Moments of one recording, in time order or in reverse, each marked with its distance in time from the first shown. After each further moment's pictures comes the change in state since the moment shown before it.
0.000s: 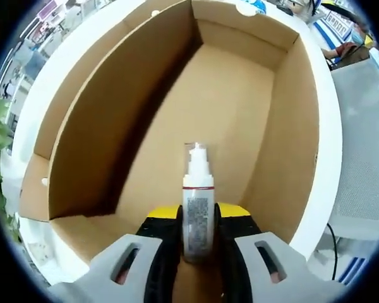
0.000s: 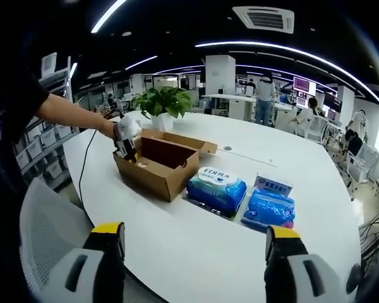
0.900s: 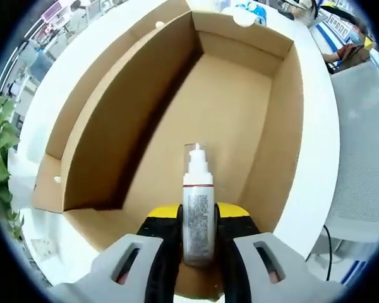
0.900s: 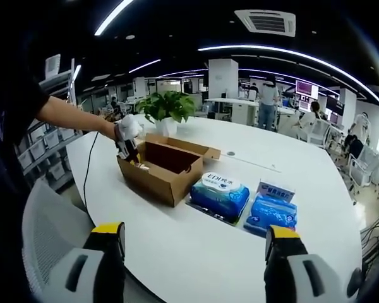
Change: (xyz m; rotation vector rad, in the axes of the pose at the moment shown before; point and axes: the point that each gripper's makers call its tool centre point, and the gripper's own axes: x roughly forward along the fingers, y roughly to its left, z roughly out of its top) left arm -0.025 -0.006 0.006 -0.005 -0.043 0.040; right arm -0.002 0.006 0.009 -0.012 -0.031 0.023
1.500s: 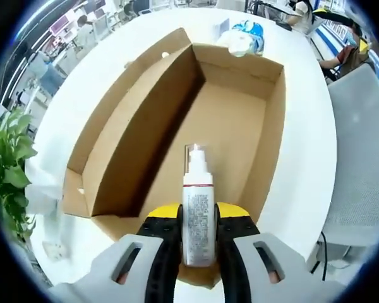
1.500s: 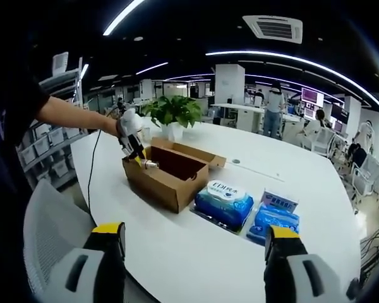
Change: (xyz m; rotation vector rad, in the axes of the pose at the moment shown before) left arm -0.031 0.001 0.023 0.019 -0.104 0.064; right arm -0.001 0.009 0.013 -0.042 -0.031 0.026
